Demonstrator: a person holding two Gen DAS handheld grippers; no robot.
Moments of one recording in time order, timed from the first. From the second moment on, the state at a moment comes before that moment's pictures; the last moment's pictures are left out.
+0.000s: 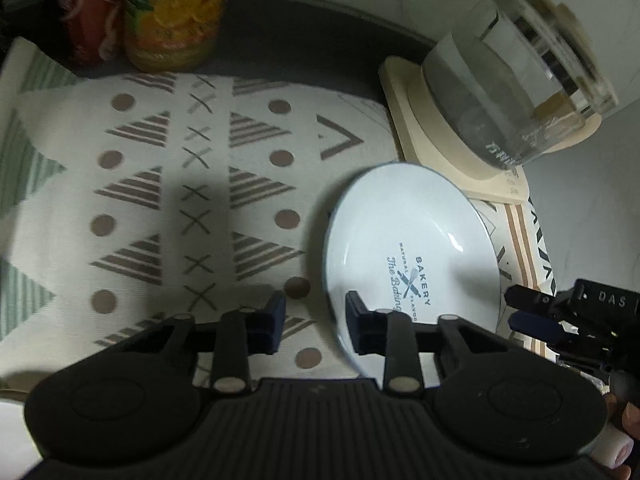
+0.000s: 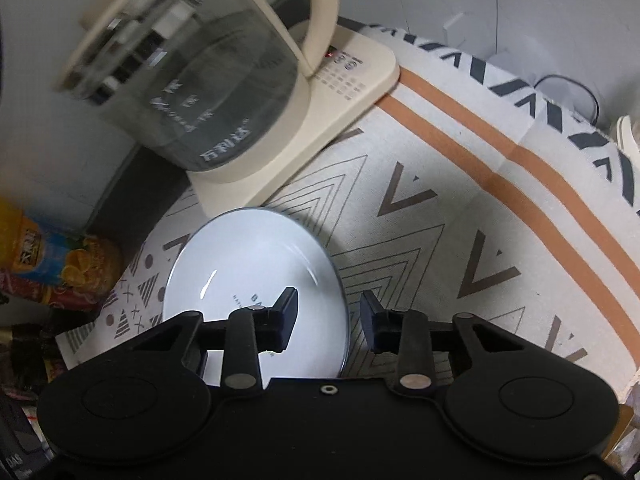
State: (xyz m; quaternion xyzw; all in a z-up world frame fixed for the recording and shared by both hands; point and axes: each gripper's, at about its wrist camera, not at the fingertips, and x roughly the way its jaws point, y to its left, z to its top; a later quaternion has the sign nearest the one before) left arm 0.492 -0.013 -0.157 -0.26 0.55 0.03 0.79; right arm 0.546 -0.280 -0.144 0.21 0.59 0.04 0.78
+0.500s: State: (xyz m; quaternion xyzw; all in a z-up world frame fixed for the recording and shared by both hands) left arm 0.509 -0.029 -0.179 -0.26 0.56 0.01 0.79; right arm 0.579 -0.264 -0.182 0.18 0.65 0.05 0.74
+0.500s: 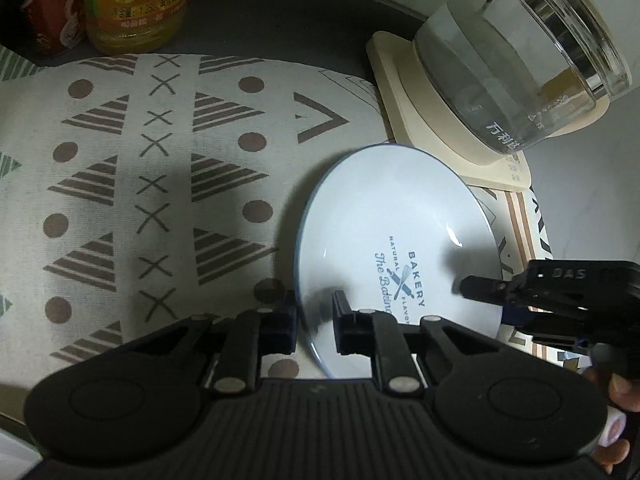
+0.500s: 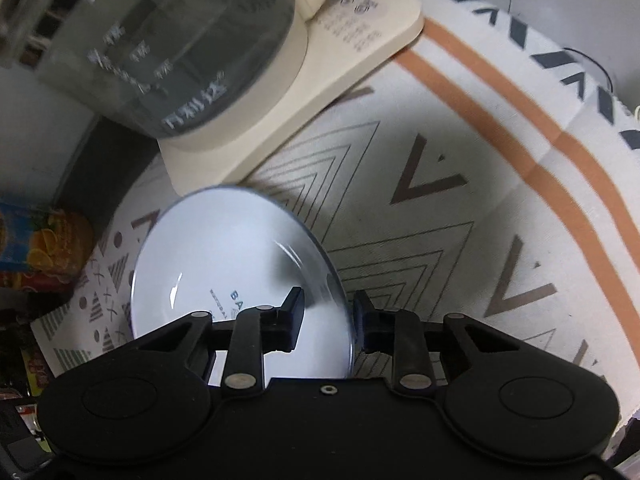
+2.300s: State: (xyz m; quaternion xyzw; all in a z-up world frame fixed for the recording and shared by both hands) left arm 0.349 0.062 -0.077 -0.31 0.43 0.13 0.84; right arm 0.475 -0.193 -0.114 0.18 0.54 0.28 0.77
